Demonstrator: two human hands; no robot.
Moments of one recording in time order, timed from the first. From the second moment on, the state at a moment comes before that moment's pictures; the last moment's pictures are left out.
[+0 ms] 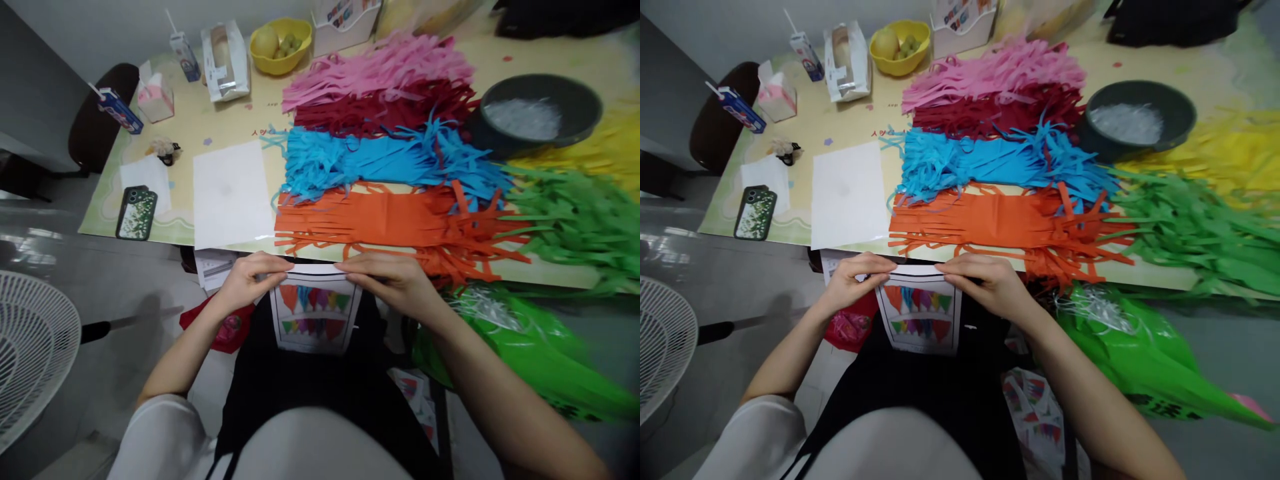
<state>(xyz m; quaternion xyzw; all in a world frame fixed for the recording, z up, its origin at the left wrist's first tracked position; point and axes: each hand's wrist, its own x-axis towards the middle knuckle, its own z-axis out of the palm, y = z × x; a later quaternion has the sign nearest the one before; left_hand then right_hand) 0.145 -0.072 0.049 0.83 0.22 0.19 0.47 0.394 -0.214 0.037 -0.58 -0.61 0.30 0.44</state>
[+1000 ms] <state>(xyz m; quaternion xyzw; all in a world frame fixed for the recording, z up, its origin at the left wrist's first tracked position) 0.028 -0.023 0.020 0.90 0.28 0.15 0.29 0.289 -0.046 0.010 -0.61 -0.67 0.30 0.30</state>
